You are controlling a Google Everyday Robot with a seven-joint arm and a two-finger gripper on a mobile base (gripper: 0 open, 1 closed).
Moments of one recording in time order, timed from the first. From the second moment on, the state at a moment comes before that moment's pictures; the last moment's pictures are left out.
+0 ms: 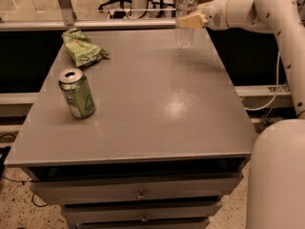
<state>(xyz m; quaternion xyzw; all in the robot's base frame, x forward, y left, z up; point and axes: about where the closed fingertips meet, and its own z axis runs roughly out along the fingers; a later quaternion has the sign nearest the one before) 0.818 -0.140 0.955 -0.39 0.70 0.21 0.56</state>
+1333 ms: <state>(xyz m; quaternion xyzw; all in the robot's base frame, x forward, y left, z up) 0.674 -0.100 0.932 -0.73 0.61 0.13 0.27</state>
